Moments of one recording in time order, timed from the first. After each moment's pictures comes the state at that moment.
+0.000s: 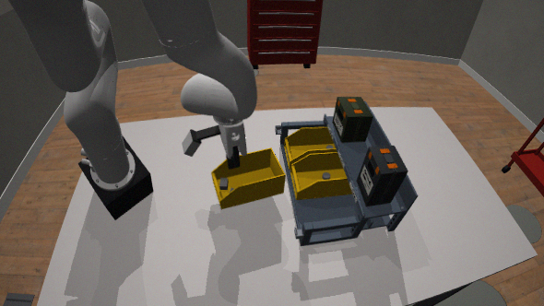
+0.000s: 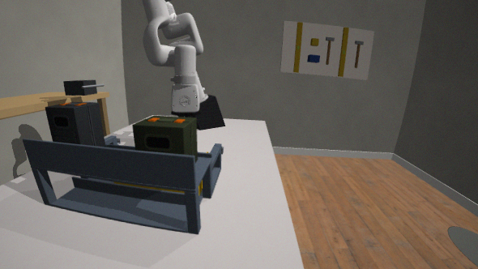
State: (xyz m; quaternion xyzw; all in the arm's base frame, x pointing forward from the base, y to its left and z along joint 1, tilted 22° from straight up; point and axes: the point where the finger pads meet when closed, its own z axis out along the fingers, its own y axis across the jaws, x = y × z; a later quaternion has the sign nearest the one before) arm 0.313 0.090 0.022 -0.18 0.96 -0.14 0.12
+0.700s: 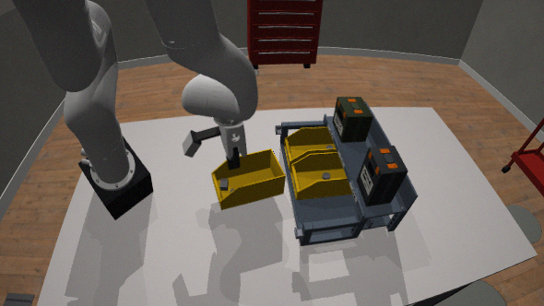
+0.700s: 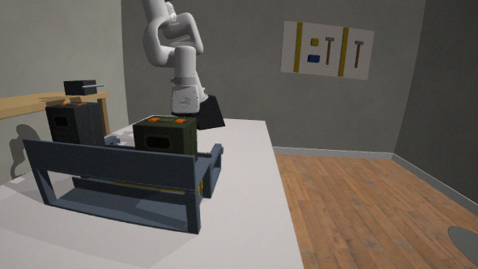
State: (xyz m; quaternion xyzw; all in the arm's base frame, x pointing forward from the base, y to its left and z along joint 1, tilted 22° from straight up) arm 0.314 0.089 0.019 -0.18 0.96 -0.14 0.12
